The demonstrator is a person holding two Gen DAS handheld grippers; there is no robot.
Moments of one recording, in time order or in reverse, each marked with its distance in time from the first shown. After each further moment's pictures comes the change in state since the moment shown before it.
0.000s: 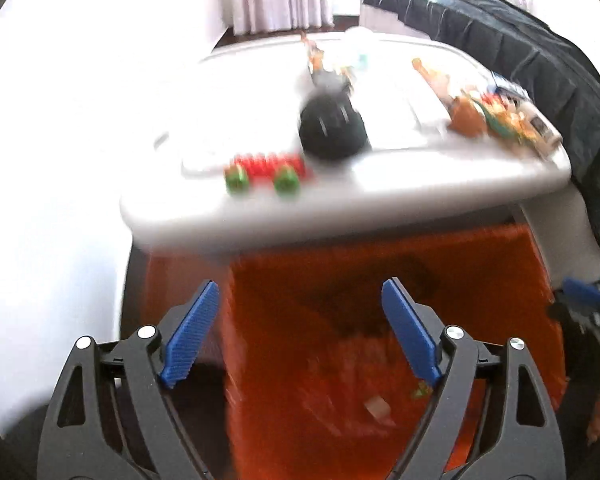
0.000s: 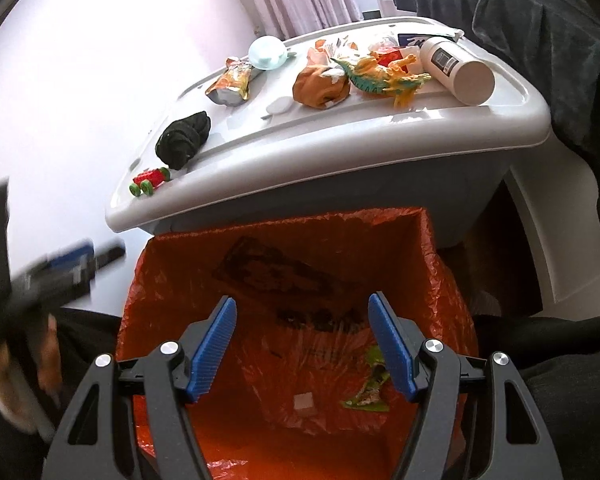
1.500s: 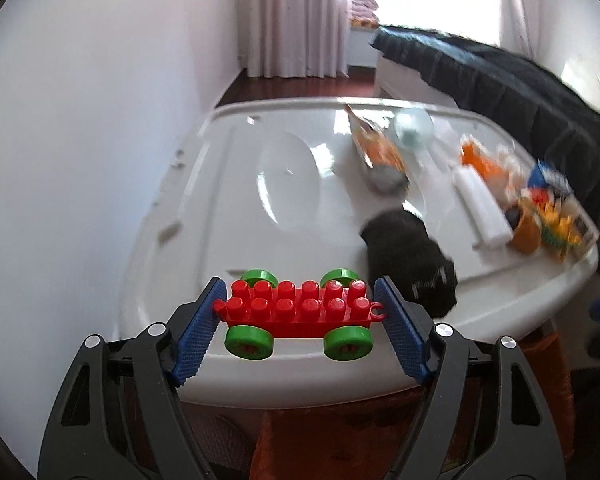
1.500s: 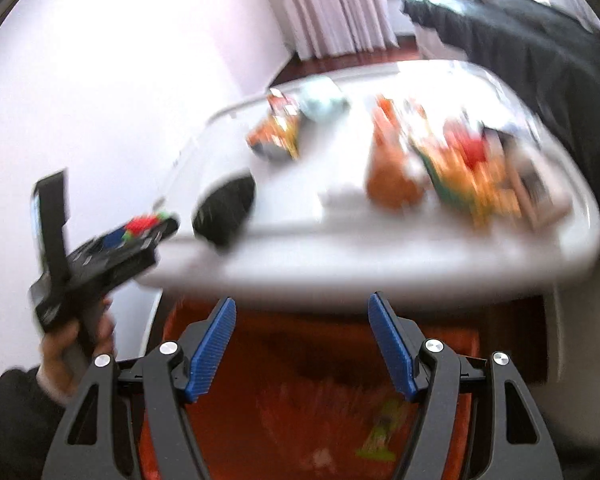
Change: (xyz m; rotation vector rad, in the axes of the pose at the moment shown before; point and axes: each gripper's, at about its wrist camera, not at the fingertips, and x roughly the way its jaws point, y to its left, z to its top) left arm 0.034 0.052 0.064 -0.108 -0.183 -0.009; right arm 0.016 0.061 0.101 -0.131 -0.057 0.023
